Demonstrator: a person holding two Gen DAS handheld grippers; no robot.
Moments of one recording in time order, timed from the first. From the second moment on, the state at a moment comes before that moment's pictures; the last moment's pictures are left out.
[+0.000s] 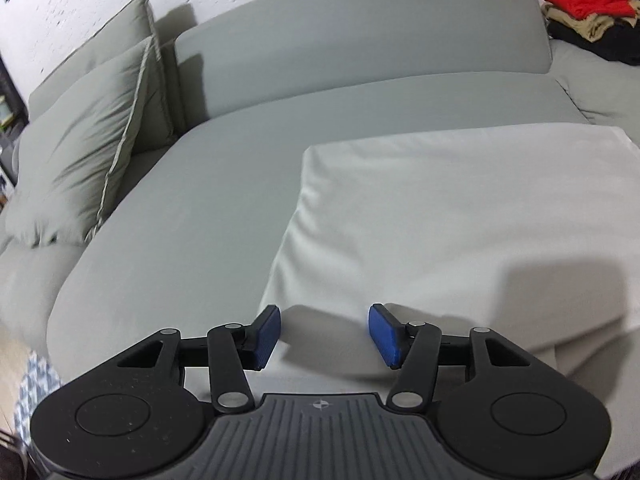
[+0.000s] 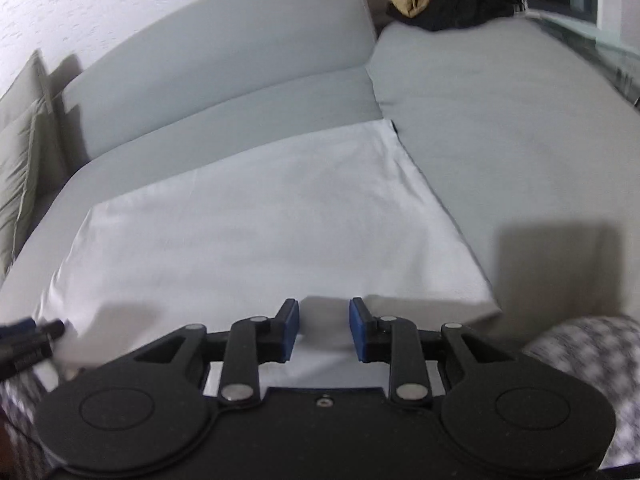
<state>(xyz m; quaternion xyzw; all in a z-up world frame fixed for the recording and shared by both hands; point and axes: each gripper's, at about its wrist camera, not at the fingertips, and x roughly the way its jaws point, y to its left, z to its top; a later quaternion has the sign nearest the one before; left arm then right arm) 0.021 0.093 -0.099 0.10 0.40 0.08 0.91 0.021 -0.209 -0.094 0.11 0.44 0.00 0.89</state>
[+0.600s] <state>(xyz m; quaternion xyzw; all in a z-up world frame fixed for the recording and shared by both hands) -0.035 0.085 -0.080 0.07 0.35 0.03 0.93 -0.031 -0.235 -0.088 0.25 0.37 0.06 0.89</state>
